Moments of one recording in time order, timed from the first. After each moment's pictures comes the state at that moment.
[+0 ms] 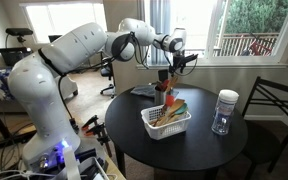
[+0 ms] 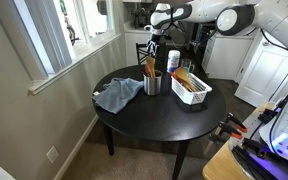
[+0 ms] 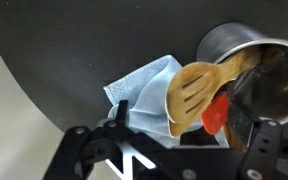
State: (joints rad) arm -0.09 1.10 0.12 -0.76 0.02 2.04 -1.39
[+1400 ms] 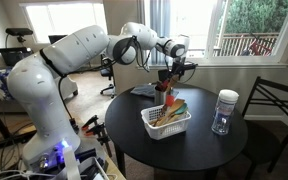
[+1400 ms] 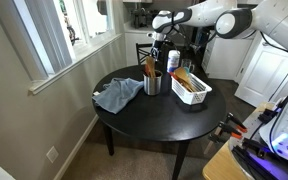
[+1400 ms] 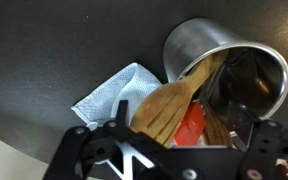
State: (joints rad) arm -0.11 1.14 0.12 -0.76 0.11 1.94 -1.32
